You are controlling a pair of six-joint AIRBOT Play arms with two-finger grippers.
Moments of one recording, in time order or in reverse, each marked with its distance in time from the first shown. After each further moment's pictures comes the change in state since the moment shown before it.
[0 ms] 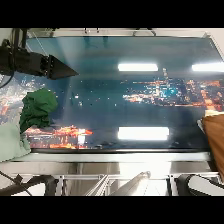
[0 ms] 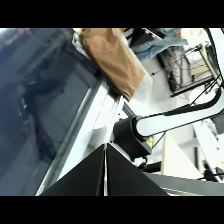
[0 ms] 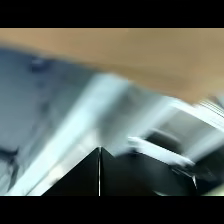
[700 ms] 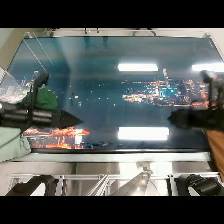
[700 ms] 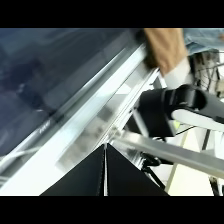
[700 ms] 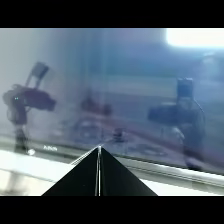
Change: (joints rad) left arm -0.015 0.472 -0.769 0.197 0.214 0.002; right arm 0.883 0.628 -0.448 0.200 -0.553 -0.032
